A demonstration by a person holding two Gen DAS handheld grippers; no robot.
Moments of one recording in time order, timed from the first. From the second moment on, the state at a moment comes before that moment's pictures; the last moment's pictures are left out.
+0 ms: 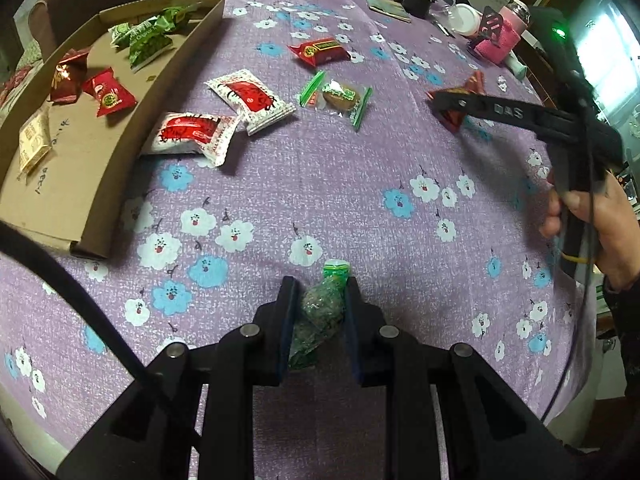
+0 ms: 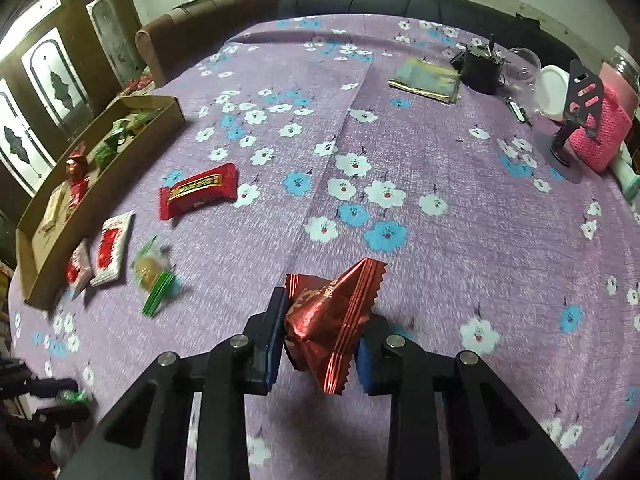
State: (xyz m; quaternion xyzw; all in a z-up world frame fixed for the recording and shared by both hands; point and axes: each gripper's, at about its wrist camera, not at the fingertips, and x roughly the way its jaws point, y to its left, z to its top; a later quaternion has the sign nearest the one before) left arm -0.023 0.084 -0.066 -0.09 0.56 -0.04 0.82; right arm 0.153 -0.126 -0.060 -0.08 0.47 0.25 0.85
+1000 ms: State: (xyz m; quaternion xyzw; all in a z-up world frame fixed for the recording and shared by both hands) left arm -0.034 0.056 -0.067 -0.05 0.53 0.04 0.85; right arm 0.020 -0.137 -0.072 -0.02 0.51 0.33 0.79
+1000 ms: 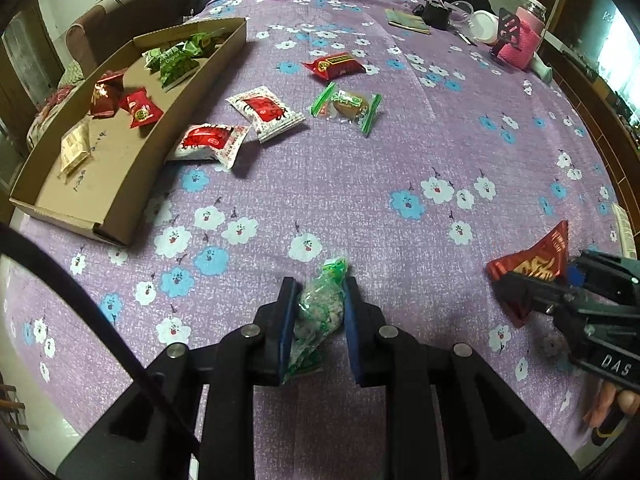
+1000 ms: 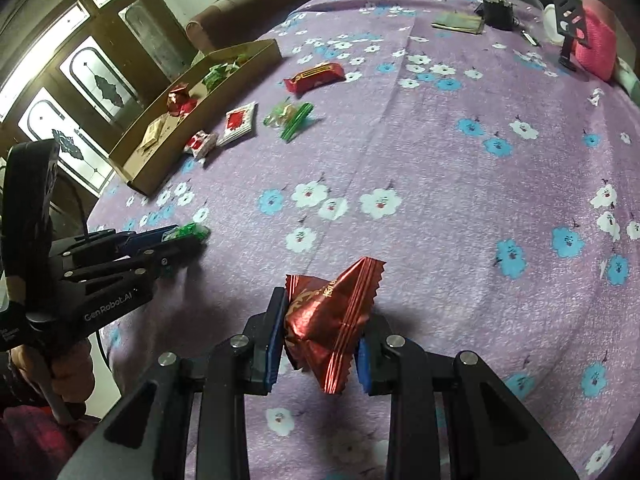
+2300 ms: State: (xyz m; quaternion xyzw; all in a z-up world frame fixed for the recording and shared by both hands) left arm -0.027 0.183 0.008 -0.11 0.48 0.07 0.87; right arm 0.029 0.043 0.003 -0.09 0.45 0.45 0.77
